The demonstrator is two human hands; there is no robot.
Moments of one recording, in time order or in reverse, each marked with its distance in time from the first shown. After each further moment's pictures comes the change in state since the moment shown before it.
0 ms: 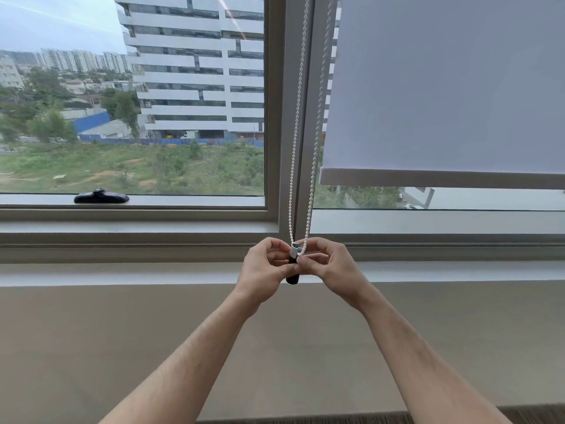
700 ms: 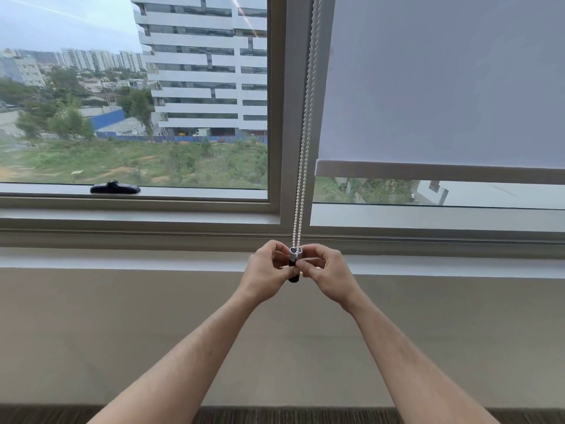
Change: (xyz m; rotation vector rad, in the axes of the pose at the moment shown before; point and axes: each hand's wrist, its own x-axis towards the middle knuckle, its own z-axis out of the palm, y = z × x) left_hand -0.018 -0.016 0.014 0.306 0.062 0.012; right_hand -0.019 0.029 0.001 -0.147 0.068 -0.004
